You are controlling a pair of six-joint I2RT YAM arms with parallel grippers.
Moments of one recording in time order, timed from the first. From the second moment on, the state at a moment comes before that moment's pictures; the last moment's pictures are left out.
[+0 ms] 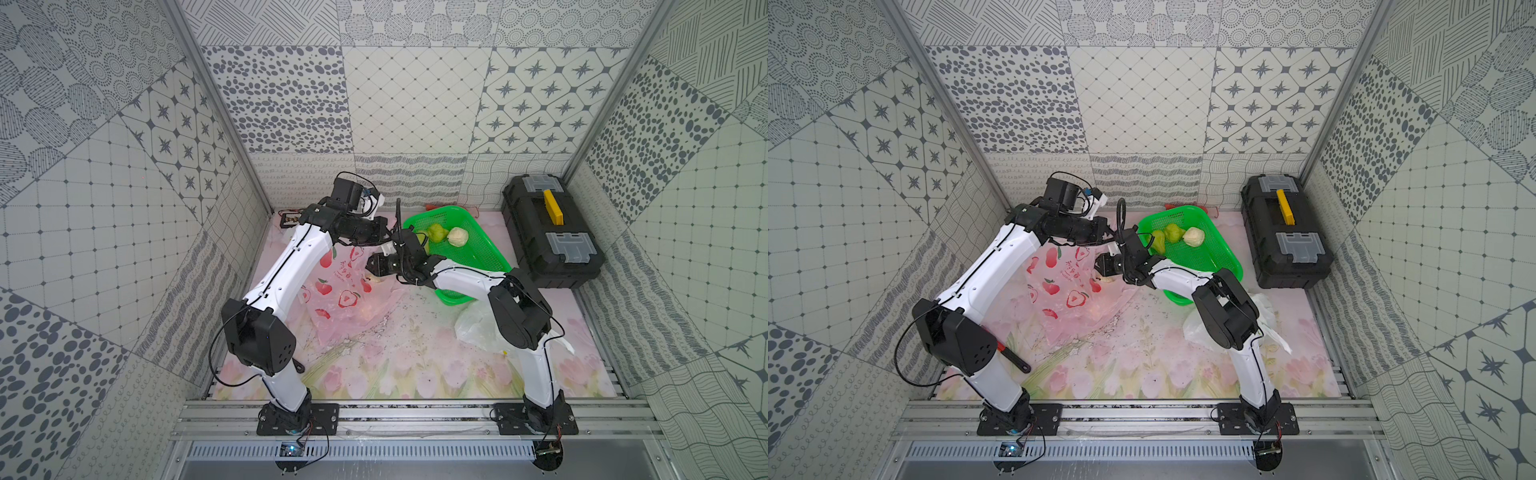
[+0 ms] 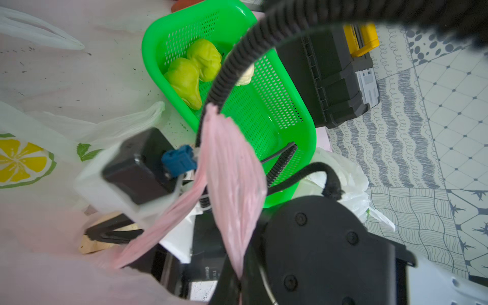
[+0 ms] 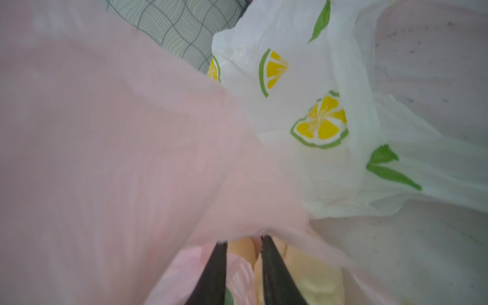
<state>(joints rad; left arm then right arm) -0.38 1.70 1.77 -0.91 0.52 -0.31 0.74 2.06 1.50 0.02 -0.35 0.55</state>
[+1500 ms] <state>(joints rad) -0.34 1.53 1.59 -0.82 0.51 -0.34 0.61 2.18 1.70 -0.55 -0.14 0.89</state>
